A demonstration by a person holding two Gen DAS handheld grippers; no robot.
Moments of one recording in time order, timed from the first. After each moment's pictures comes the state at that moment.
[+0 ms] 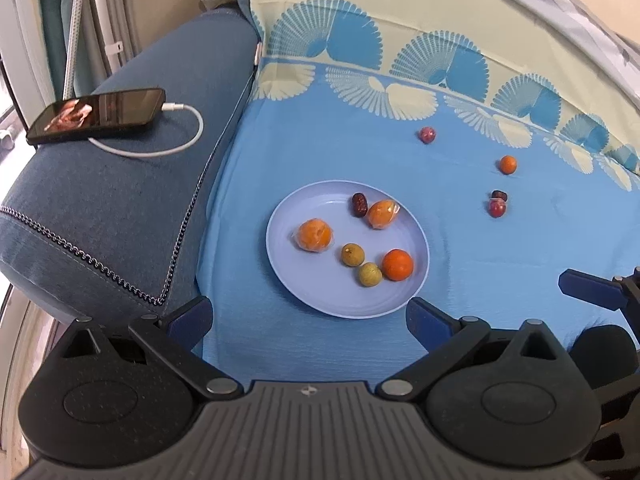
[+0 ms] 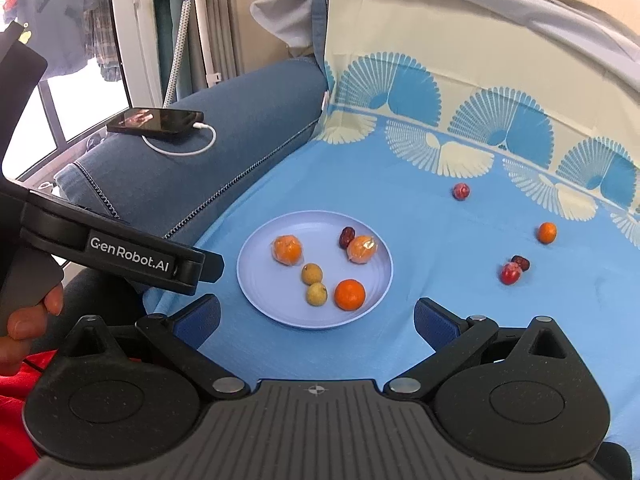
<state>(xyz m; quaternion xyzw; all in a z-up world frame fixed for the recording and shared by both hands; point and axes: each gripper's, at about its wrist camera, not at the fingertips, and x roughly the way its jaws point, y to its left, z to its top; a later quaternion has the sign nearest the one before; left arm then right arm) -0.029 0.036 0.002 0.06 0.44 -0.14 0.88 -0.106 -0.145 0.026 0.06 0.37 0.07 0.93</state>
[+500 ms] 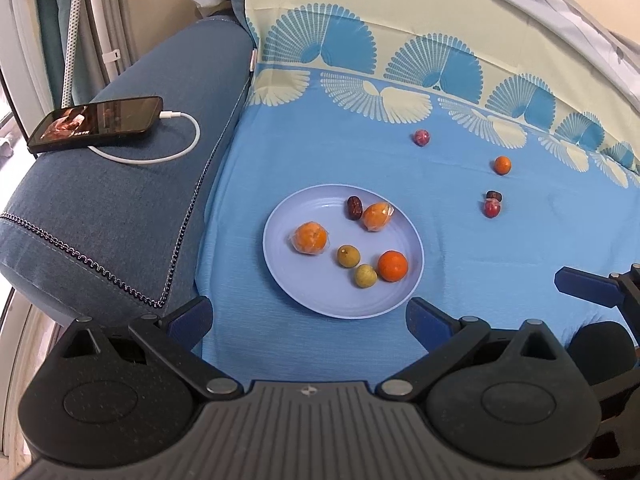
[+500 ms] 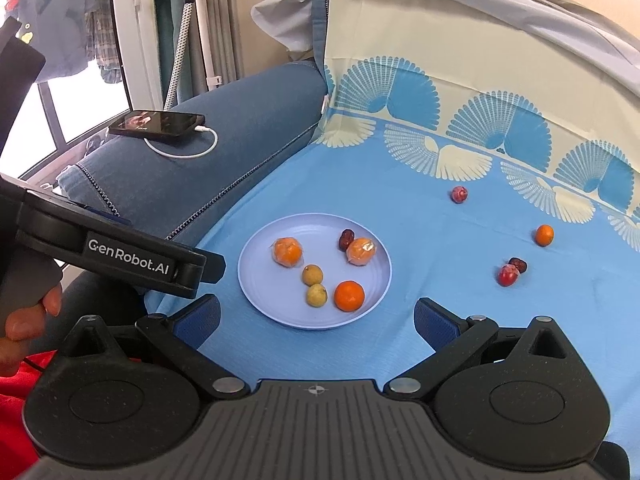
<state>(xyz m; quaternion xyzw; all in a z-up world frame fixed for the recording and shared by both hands) -0.033 0.035 0.004 0.06 0.44 -0.15 0.89 -0.108 -0.143 0.026 0.05 0.37 0.07 0.93</state>
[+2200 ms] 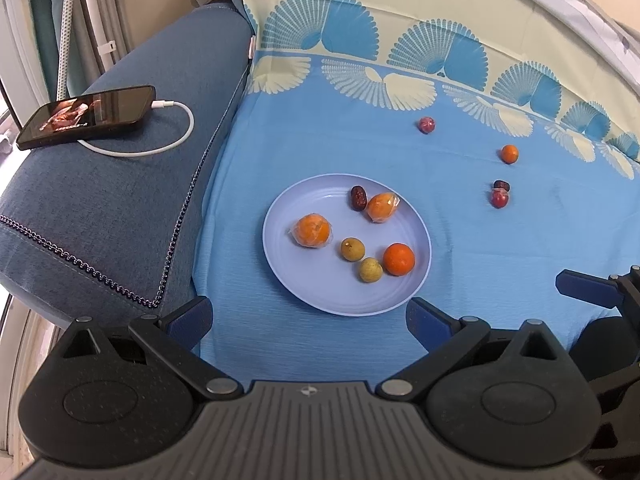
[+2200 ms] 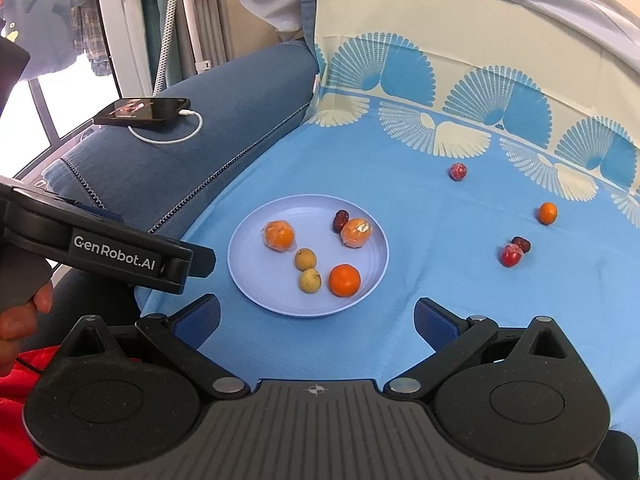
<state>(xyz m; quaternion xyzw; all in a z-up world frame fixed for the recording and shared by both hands) -0.020 0.031 -0.007 0.07 0.45 -0.14 0.88 -0.095 -0.149 0.011 0.07 0.39 0.07 0.91</state>
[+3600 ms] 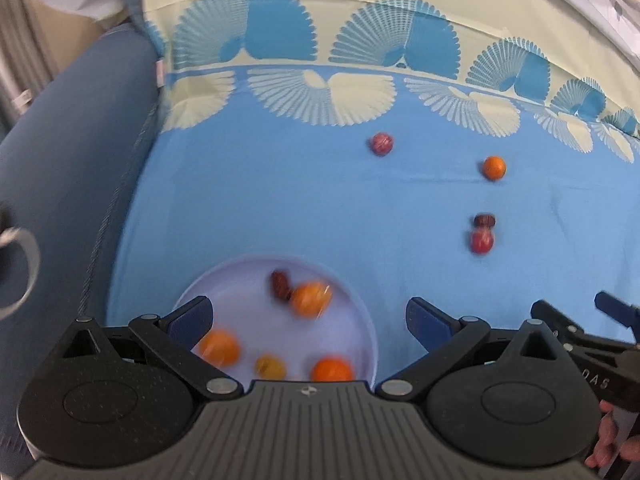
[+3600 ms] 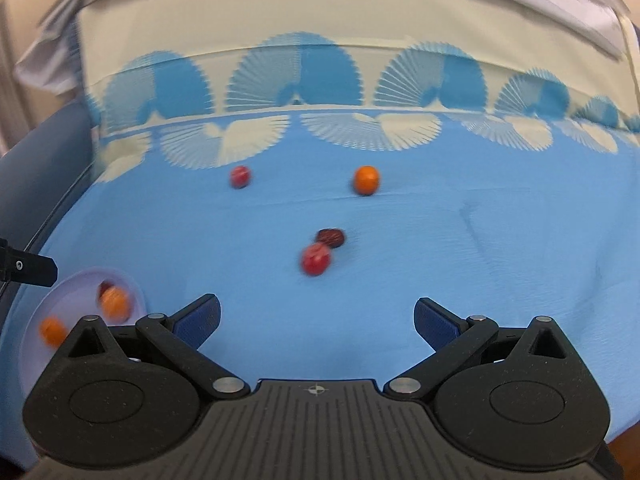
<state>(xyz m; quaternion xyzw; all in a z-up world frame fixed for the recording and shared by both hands) 0.100 -0.113 -0.024 0.12 0.47 -0.18 0.86 -0.042 -0.316 -0.072 0.18 0.38 -0.18 0.89</state>
